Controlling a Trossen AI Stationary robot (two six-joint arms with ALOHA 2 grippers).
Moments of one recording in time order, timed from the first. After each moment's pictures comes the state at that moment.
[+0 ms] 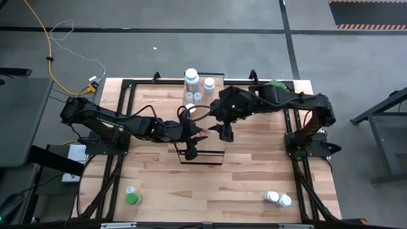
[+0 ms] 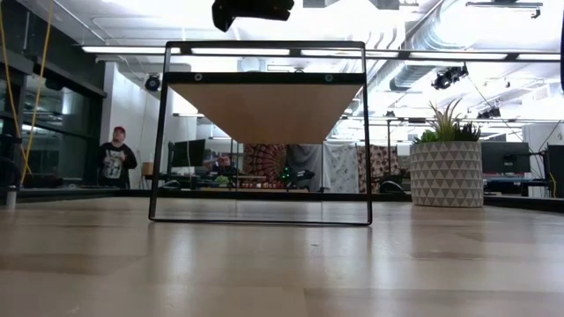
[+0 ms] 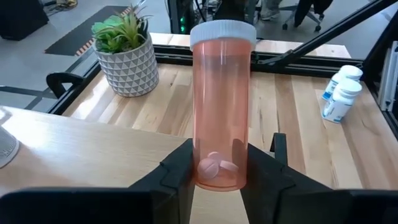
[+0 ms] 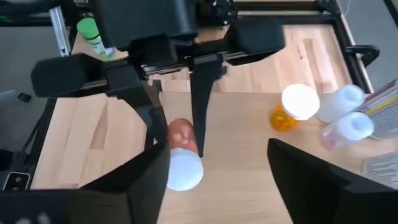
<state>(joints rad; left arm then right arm) -0.09 1.44 1.12 -0.16 -0.39 -0.15 0.03 1.69 1.97 -1.05 0.01 0.02</state>
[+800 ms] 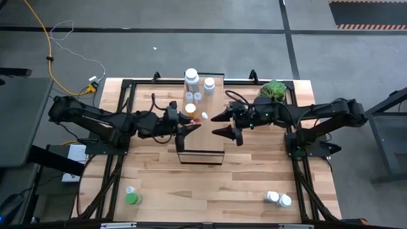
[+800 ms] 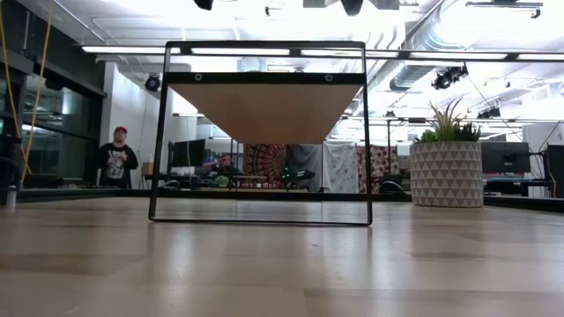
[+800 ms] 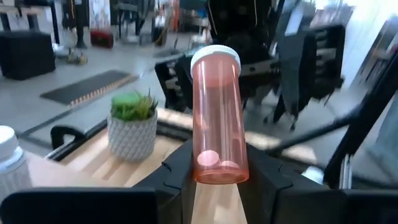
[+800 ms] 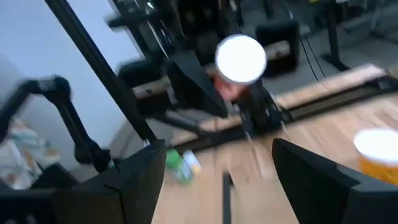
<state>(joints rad) -0.09 1.22 0.95 0.19 -0.43 -0.21 0.03 1.26 1.03 0.15 -0.13 0.40</state>
